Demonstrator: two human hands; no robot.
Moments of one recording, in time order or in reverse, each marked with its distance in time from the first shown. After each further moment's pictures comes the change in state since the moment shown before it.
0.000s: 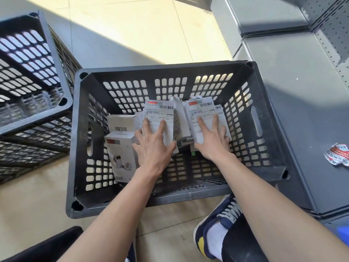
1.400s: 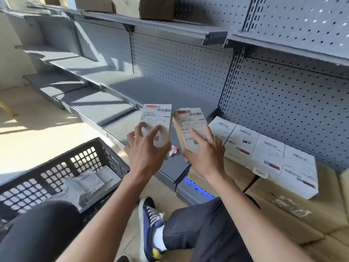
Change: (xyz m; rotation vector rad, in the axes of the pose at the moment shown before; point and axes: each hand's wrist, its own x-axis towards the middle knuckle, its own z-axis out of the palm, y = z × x) left_hand -0.348 0.318 -0.128 -0.247 0.138 0.867; right_hand -0.474 0.229 -0.187 0.332 0.952 0.410
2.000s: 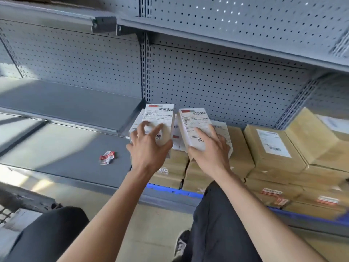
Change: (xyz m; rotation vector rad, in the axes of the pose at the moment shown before) left_hand -0.022 0.138 0.105 -0.171 -0.306 0.316; right_hand -0.064 0.136 -0.099 -0.136 0.174 0.452
